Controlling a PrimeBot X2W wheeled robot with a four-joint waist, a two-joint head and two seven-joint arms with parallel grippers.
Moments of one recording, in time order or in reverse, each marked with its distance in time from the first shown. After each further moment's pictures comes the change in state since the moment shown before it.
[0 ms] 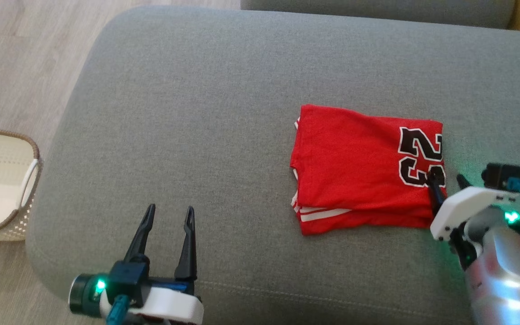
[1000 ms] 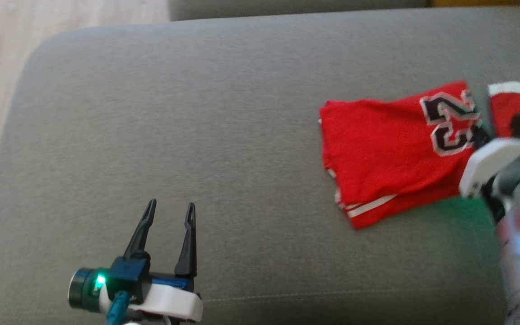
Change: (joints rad) left arm -0.020 -0.002 0.003 0.007 0.014 -0.015 0.000; right arm -0.151 -0.087 0.007 0.039 -0.139 0.000 0.009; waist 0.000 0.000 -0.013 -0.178
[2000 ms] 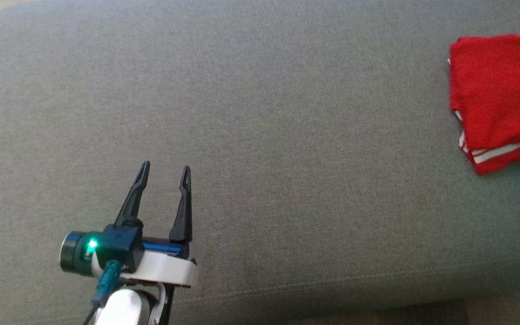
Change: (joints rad) left arm -0.122 -0.002 0.025 0.005 0.015 -0.034 0.000; right arm -0.007 -0.098 -0.176 -0.506 -0.236 0.000 0.156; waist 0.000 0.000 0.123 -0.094
